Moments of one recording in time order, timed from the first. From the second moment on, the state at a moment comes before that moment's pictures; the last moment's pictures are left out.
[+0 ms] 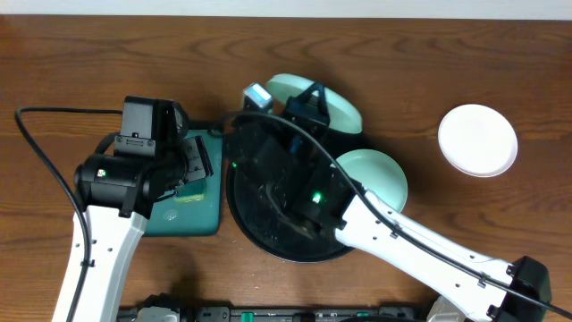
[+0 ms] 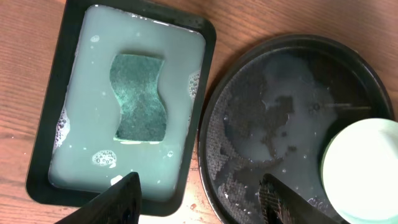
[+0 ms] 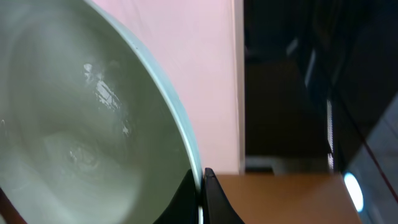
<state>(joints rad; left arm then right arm) -0.15 1.20 1.23 -1.11 0.04 -0.40 1.01 1.62 1.46 -0.41 1.30 -0.86</state>
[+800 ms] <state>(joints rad) -0.15 1.20 1.23 -1.12 0.04 -0.40 1.02 1.65 1.46 -0.56 1.24 -0.58</state>
